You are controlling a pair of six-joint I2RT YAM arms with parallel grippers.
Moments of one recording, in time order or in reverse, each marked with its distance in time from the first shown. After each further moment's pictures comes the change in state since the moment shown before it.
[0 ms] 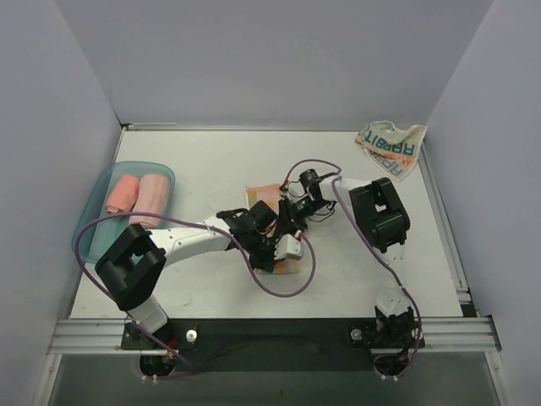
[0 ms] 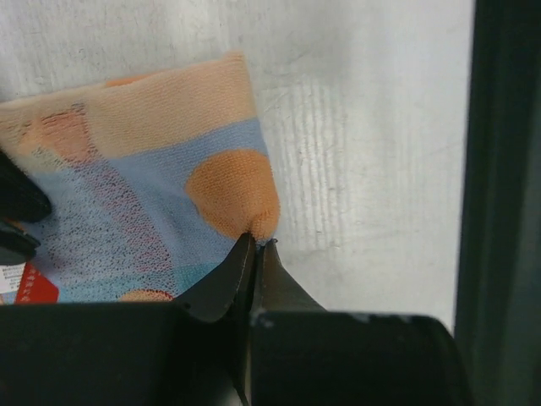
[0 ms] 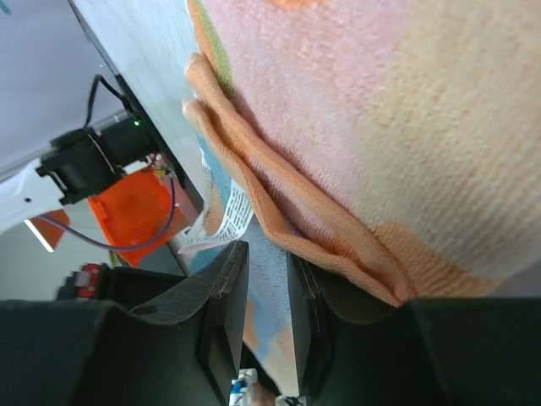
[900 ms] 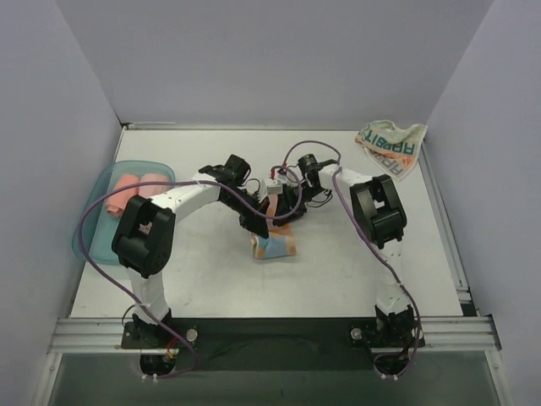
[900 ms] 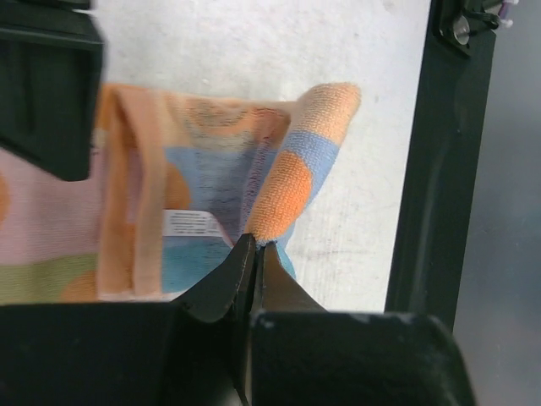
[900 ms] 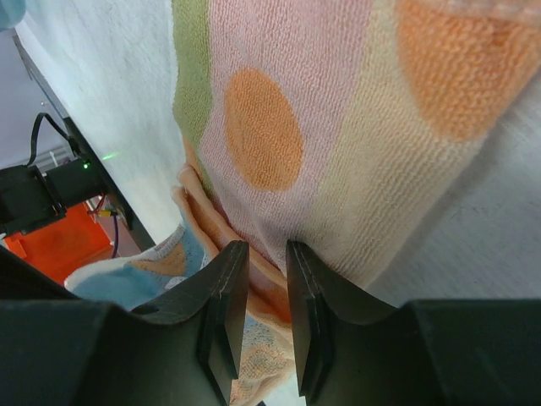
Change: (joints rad) left arm 0.360 0.217 0.335 -0.249 0.446 -0.175; right arm -0.003 0.043 0.177 -0.040 0.160 -0.103
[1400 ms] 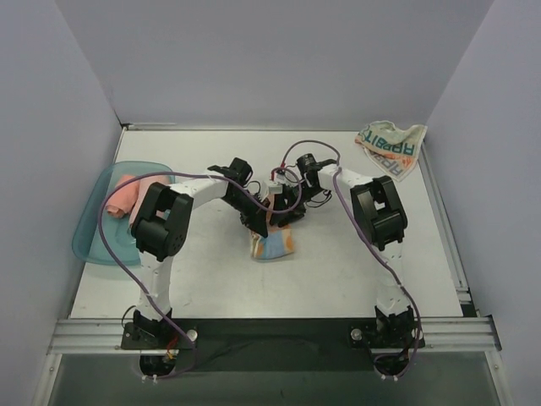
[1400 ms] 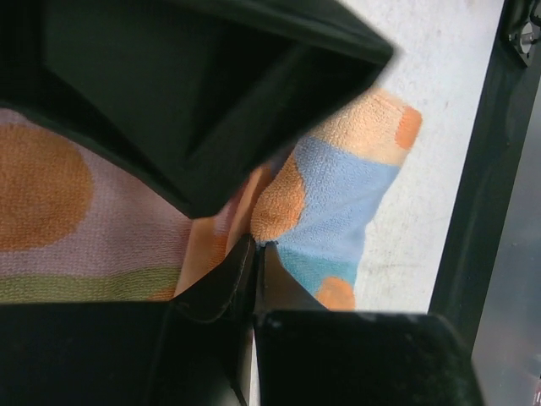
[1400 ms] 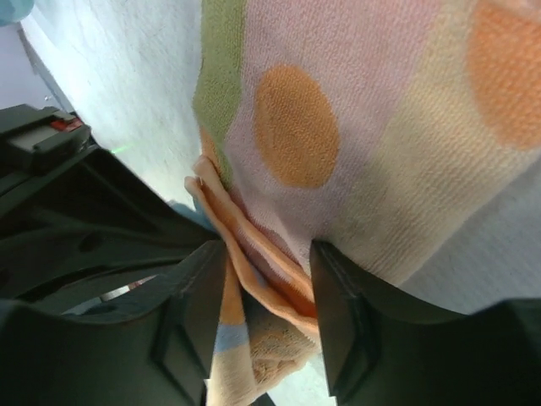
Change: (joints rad) left arm 0.051 0.219 0.111 0.010 -0.024 -0.004; right arm 0.006 -0.017 0.003 -0.013 -0.008 0.005
